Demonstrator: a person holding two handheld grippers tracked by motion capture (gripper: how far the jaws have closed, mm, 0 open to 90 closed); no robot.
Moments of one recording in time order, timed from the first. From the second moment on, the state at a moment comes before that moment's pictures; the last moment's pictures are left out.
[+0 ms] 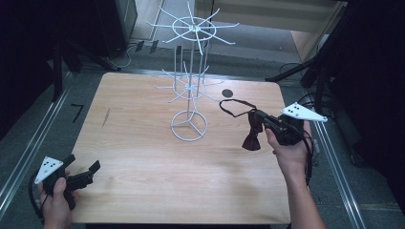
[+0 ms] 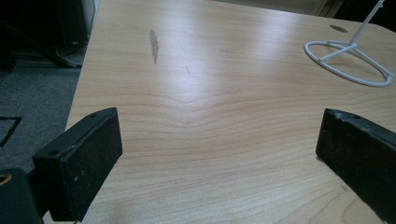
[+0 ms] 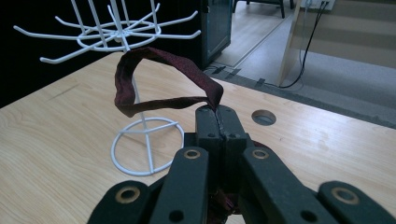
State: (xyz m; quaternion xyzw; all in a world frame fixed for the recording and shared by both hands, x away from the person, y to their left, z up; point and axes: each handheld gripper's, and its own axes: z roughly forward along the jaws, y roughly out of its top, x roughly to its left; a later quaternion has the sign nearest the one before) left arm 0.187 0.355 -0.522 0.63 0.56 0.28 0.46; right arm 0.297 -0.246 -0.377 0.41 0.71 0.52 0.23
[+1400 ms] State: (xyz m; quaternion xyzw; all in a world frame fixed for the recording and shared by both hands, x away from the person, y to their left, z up) left arm 0.187 0.355 -0.522 0.62 0.56 0.28 0.47; right arm 0.328 -0.198 -0.397 0.41 0.73 0.51 0.20
